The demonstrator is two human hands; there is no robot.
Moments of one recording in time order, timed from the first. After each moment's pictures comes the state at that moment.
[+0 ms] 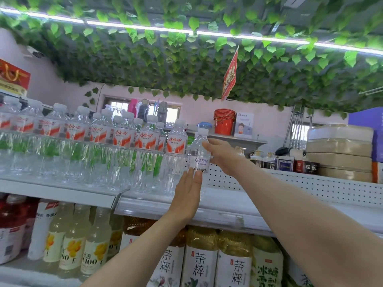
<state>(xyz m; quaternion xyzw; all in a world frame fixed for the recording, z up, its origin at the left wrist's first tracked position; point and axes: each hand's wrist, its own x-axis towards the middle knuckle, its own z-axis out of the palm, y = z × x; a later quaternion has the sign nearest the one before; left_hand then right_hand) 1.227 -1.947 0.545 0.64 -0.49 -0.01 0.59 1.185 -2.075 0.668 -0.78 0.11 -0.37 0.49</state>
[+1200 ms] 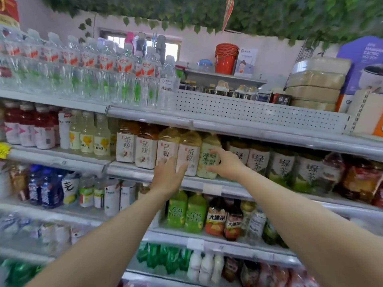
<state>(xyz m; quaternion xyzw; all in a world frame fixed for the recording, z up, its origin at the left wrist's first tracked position) 1.033 -1.899 0.384 0.81 -0.35 0.03 0.47 0.901 -2.047 0.457 -0.93 0.28 -0.17 0.16</state>
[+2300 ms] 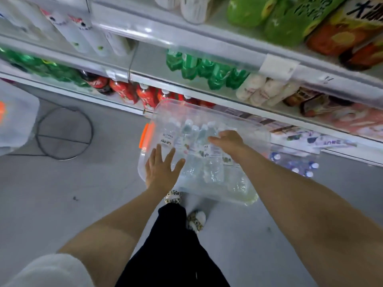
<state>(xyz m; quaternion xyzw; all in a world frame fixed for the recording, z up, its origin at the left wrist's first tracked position) 1.008 -1.765 -0.140 0.91 -0.19 -0.33 0.14 0.960 -2.009 -0.104 -0.71 0.50 0.24 0.44</state>
